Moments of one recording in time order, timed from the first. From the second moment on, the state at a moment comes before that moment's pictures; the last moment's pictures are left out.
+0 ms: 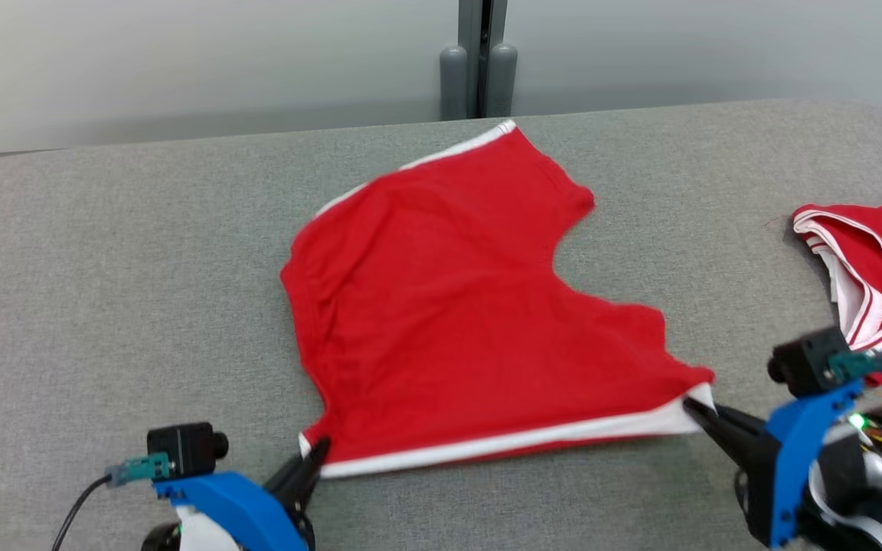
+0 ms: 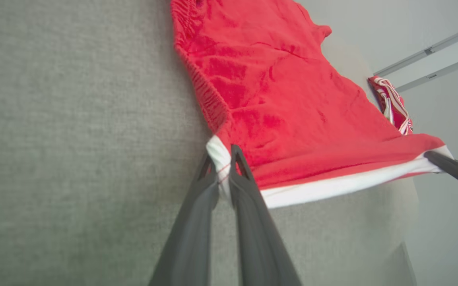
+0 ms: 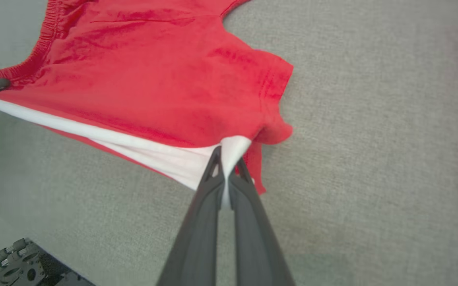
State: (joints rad) left arm -0.09 0.33 -0.45 0.16 -0.96 0.01 0.22; right arm -0.15 -0.39 0.19 -0.02 0.55 0.13 0.63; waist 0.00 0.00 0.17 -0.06
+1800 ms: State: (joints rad) left arm -0.52 0.19 -0.30 0.21 -1.20 0.18 0.38; right arm -1.01 -0.32 0.47 0.62 0.52 0.13 0.26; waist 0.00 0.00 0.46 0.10
